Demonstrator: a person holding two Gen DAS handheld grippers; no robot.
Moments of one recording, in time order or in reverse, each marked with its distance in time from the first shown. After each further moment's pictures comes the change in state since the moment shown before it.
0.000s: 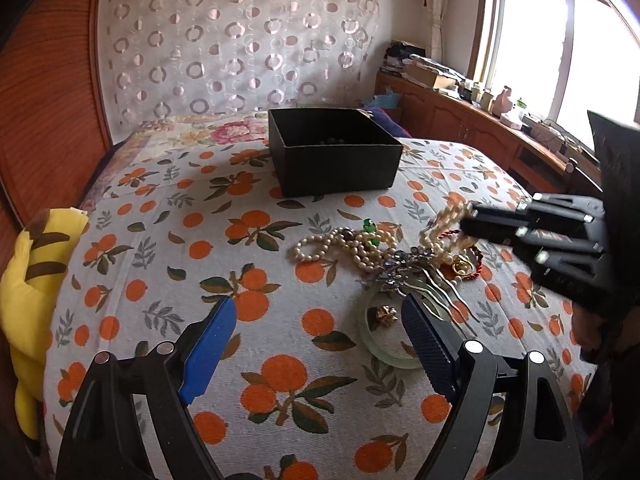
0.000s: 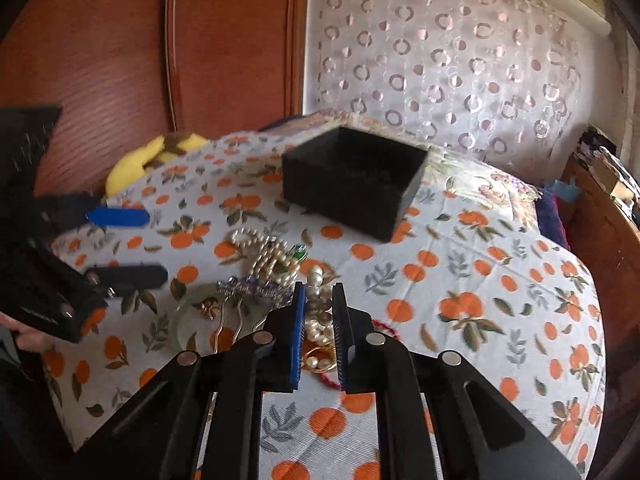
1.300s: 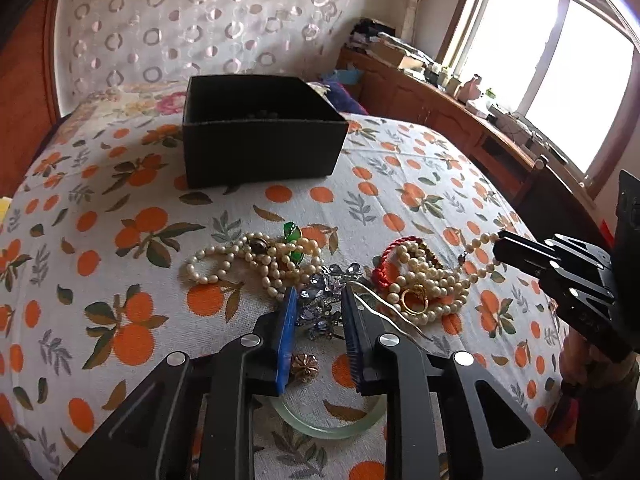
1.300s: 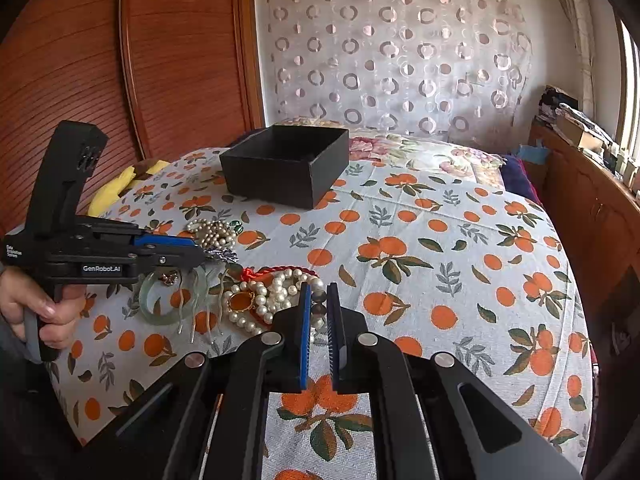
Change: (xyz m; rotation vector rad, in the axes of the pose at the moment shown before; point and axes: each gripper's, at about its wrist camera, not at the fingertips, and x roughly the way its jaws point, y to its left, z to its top) left arm 0.051 -0.028 0.023 -0.028 0.099 -0.189; right arm -0.036 -0.046 -0.044 0.159 -0.022 -0.055
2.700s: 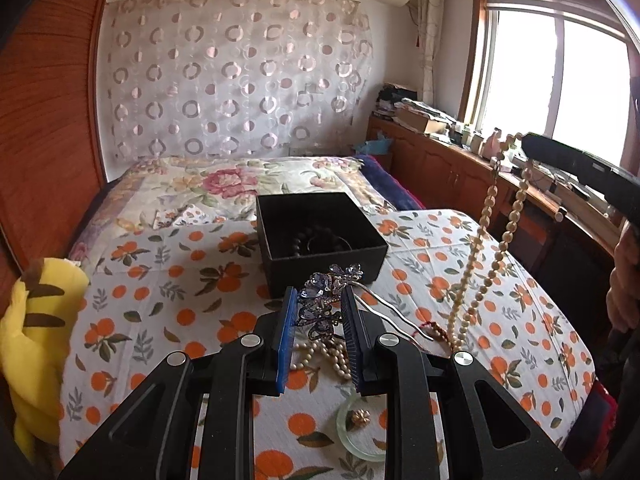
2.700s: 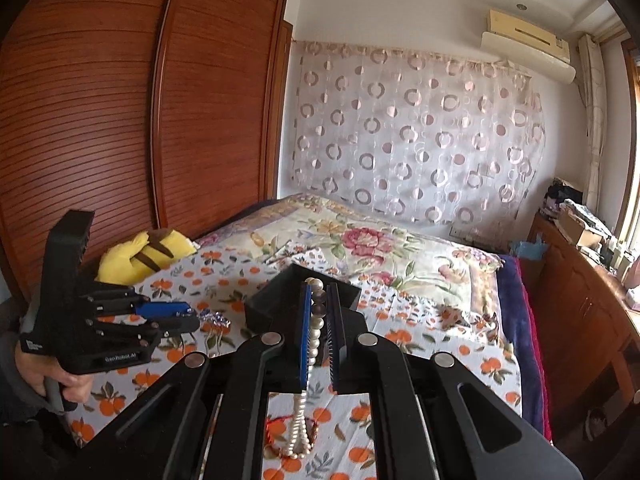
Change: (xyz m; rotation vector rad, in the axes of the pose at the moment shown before) left arm -0.072 0.010 0.037 0.032 -0.257 0.162; right arm -0.060 0.033 0.133 -0.162 -0.242 -0.017
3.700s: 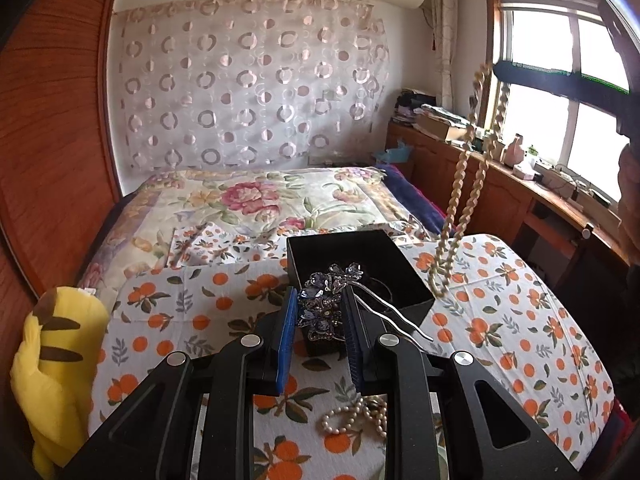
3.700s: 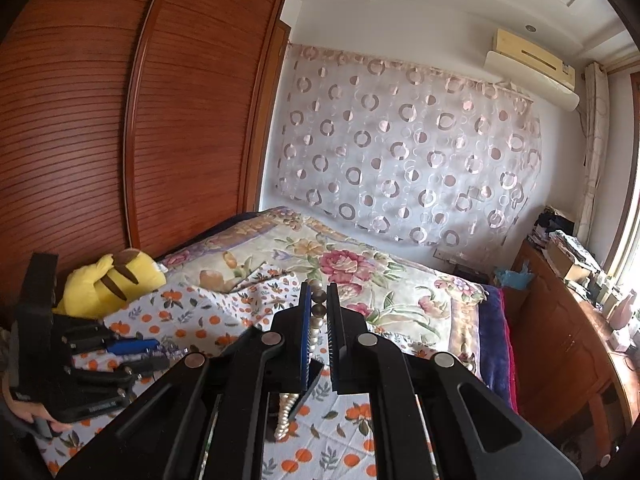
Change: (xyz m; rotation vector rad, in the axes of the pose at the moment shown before) left arm 0.031 0.023 0.046 0.010 -0.016 0.074; right arm 0.061 -0.024 0.091 -0.069 -0.012 -0.066
